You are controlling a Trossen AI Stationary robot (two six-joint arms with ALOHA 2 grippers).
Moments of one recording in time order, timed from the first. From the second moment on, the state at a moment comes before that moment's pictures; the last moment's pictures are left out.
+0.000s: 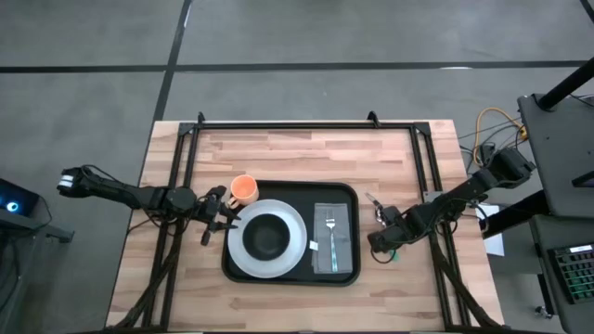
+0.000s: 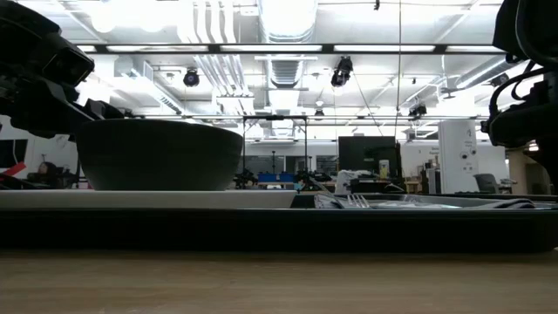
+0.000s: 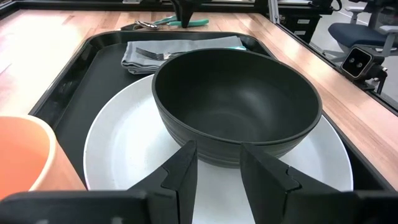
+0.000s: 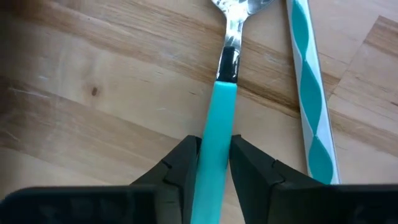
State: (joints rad) left arm -0.17 0.41 0.01 0.02 0.03 -0.06; right arm 0.47 1.37 0.56 -0.70 0.03 1.73
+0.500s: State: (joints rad) left arm -0.17 0.41 0.01 0.02 0.03 -0.06; right arm 0.47 1.37 0.57 -0.67 0.03 1.77
